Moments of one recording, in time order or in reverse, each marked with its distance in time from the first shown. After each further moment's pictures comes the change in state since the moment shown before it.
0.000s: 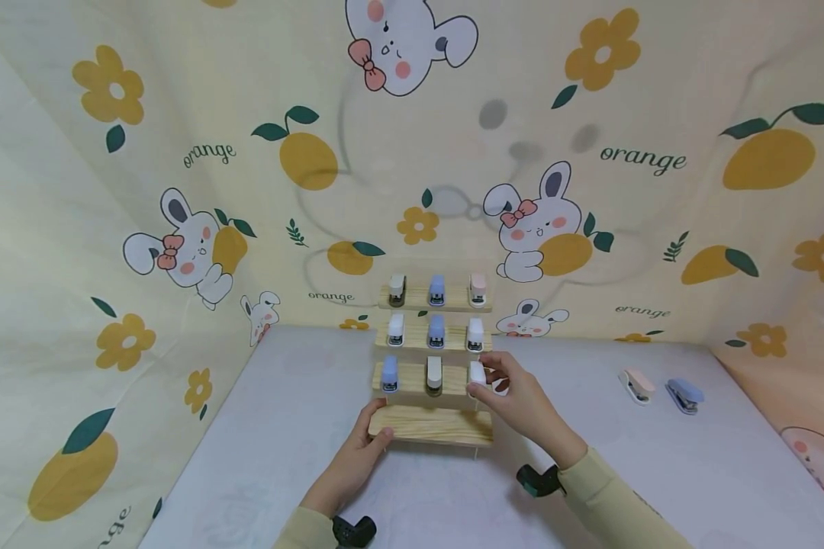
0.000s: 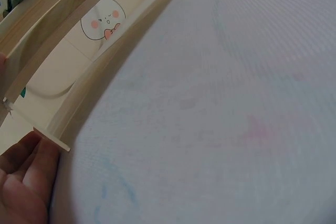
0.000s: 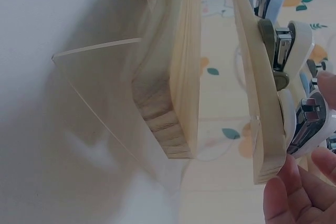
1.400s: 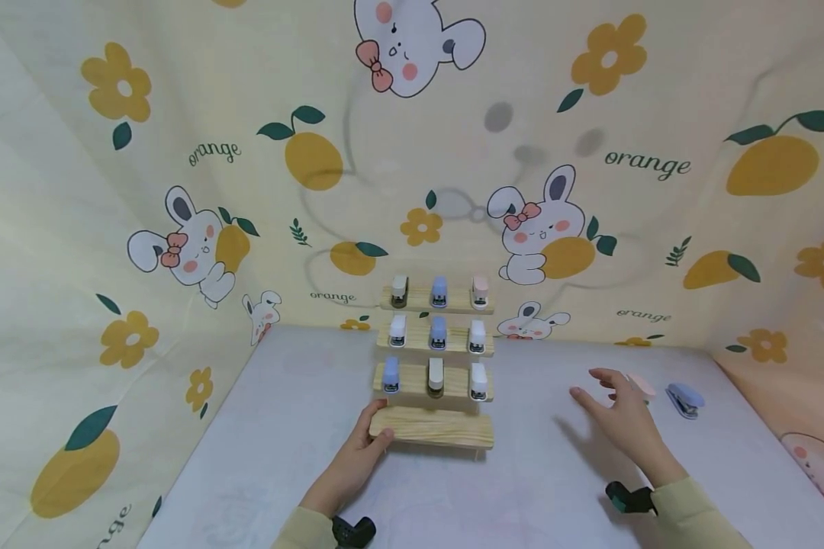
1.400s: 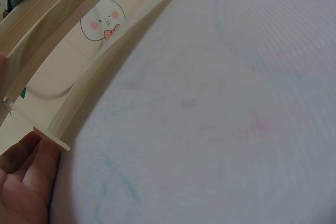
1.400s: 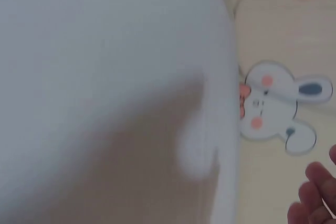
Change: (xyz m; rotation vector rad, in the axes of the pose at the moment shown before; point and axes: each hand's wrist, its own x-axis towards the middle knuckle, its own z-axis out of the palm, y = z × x) left_hand 0.017 -0.031 -0.004 0.013 -0.016 0.004; right_hand -0.048 0.099 -0.101 -0.255 0.138 0.277
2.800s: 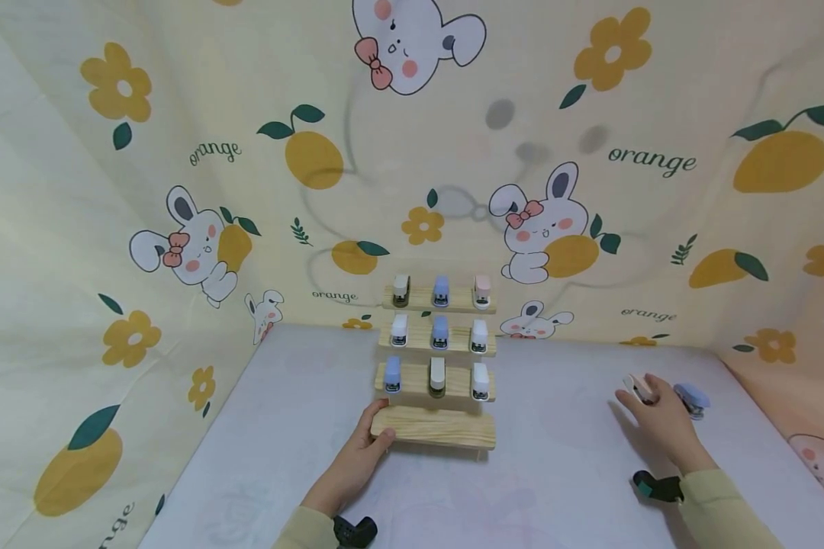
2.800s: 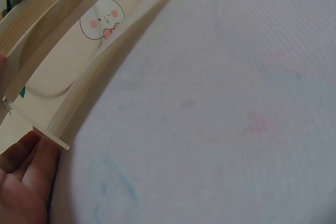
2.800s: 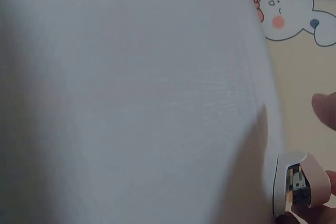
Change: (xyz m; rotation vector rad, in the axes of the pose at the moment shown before) left_hand 0.000 -0.004 0.002 -0.017 -0.010 0.011; right_hand 0.015 0.080 -0.027 0.027 -0.151 0.302
